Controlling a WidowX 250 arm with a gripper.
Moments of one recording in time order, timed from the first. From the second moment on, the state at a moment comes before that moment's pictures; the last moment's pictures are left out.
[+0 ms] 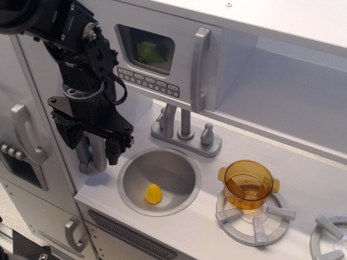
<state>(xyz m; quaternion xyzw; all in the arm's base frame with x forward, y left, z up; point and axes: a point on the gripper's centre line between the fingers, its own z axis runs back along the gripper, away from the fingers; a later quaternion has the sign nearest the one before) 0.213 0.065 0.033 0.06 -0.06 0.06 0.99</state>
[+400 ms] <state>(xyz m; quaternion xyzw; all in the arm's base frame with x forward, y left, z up) 0.210 0.063 0.031 0.06 -0.05 0.06 0.99</state>
